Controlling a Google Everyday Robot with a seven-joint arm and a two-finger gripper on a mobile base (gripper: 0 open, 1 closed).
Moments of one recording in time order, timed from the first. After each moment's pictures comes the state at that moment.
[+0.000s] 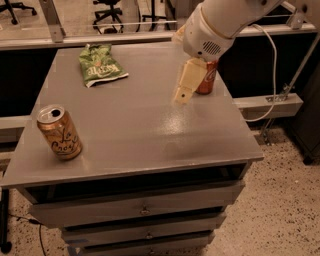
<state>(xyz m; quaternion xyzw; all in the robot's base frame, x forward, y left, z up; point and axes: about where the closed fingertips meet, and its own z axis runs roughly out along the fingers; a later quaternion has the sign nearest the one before) 0.566 -0.046 0.954 -0.68 0.67 0.07 0.28</state>
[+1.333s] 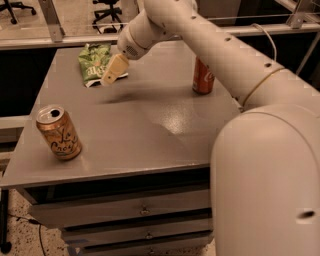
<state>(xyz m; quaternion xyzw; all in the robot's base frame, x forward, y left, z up) 0.751 0.130 0.883 -0.61 0.68 0.16 0.38</state>
